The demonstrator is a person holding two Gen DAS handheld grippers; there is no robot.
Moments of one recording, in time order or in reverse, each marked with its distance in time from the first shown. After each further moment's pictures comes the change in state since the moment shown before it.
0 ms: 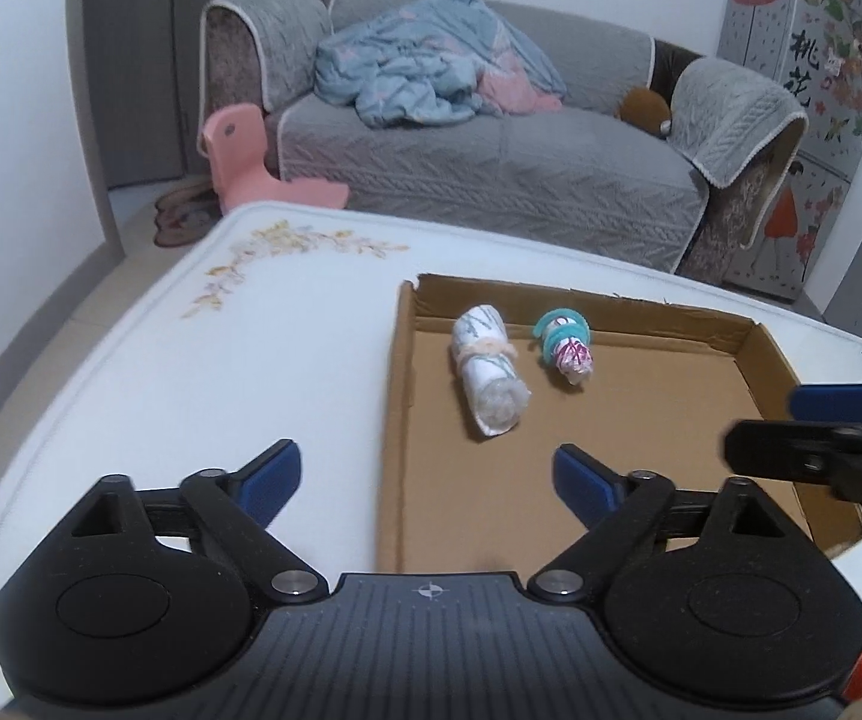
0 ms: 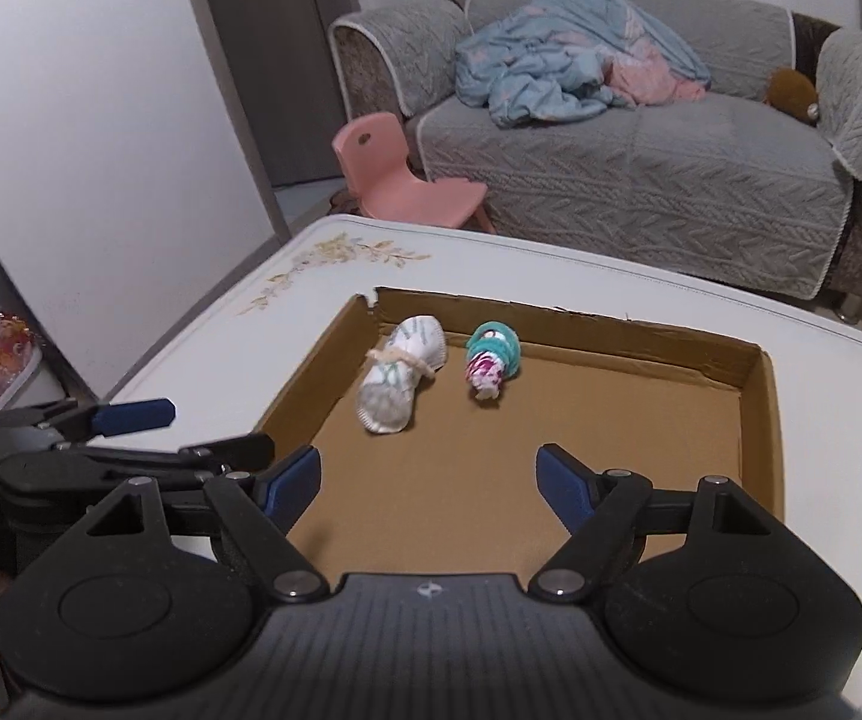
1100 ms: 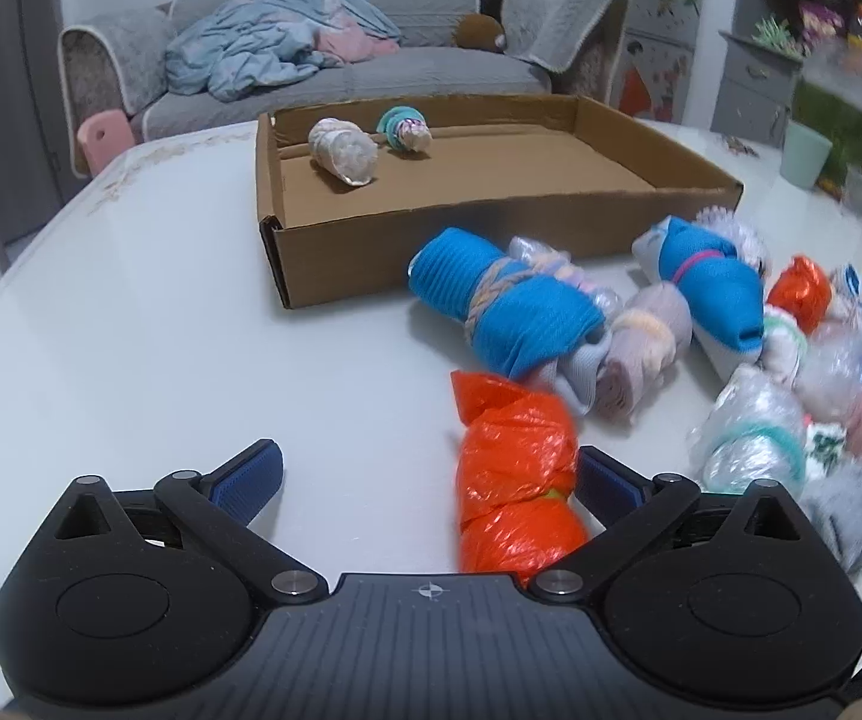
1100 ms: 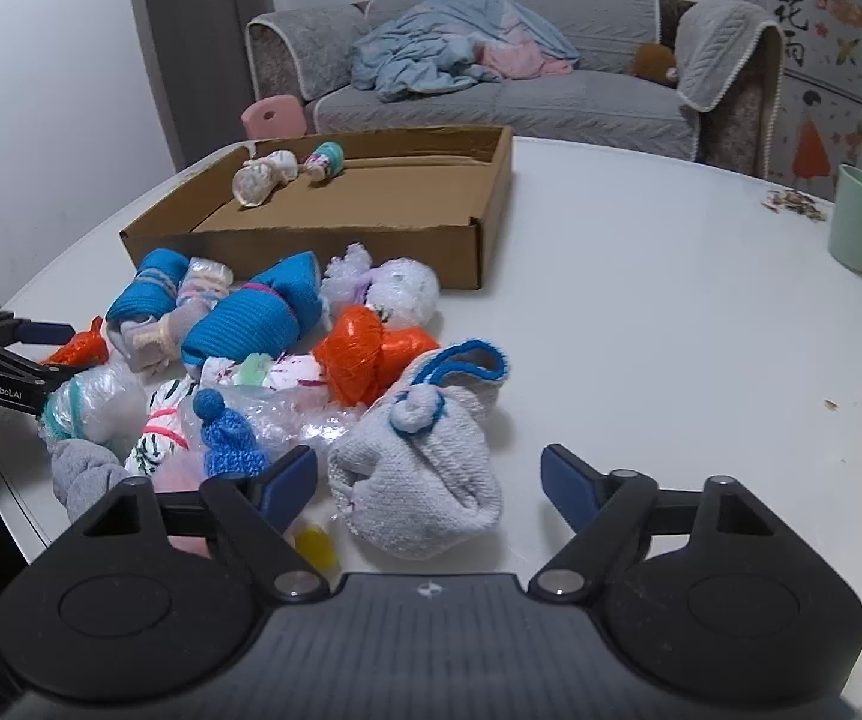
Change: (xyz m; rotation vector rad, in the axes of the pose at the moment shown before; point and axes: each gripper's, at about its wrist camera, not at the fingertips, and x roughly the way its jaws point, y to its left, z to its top) left arm -0.026 -0.007 -0.159 0.299 0.036 -0.183; right arm -0.086 -0.053 -0.183 0.043 -0.050 -0.188
